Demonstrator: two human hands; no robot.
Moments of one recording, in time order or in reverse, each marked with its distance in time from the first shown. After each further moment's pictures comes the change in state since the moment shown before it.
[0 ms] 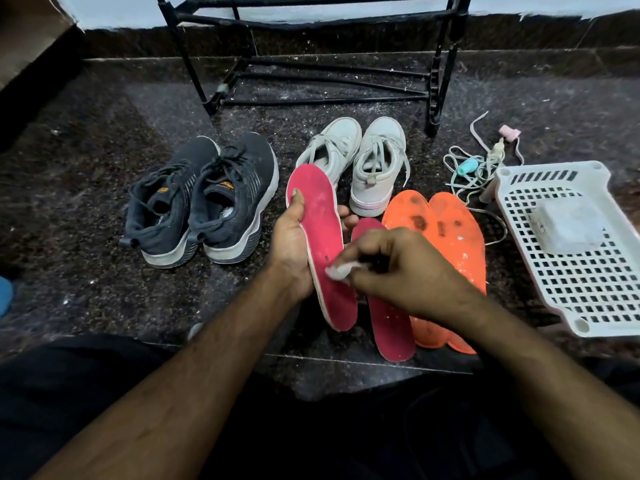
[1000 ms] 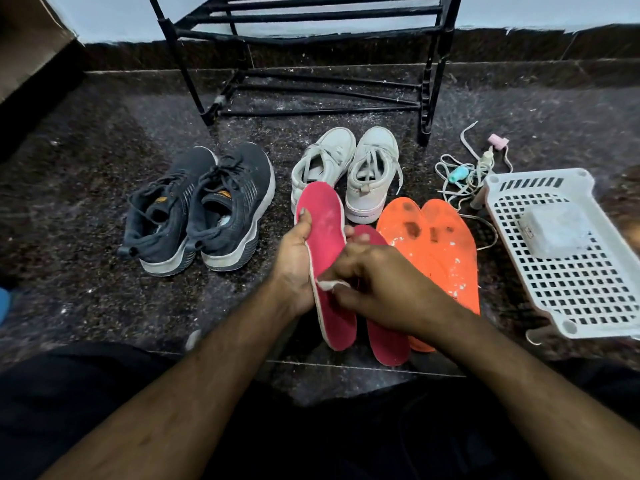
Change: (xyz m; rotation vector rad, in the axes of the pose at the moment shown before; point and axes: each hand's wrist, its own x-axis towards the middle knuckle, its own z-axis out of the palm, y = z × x) left_hand -0.010 -0.008 0.005 0.023 -0.035 -0.092; right_hand -0.001 -0.005 0.011 -0.358 -0.104 -0.158
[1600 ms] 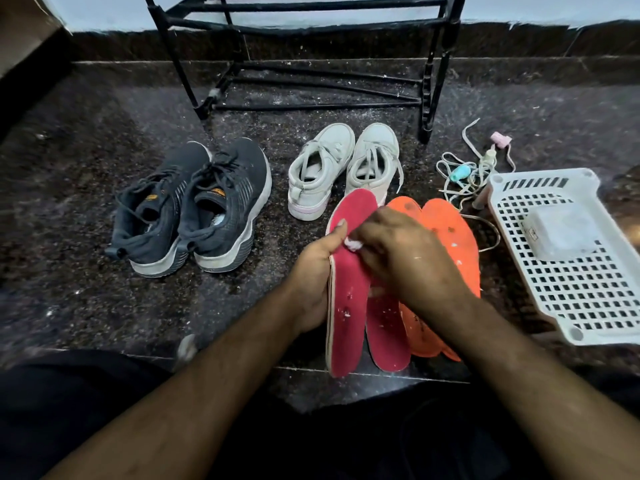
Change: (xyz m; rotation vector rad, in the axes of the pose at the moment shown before) left_hand -0.006 -0.016 0.014 0.145 -0.111 -0.049; right_hand 0.010 0.030 -0.016 -0.357 0.247 0.100
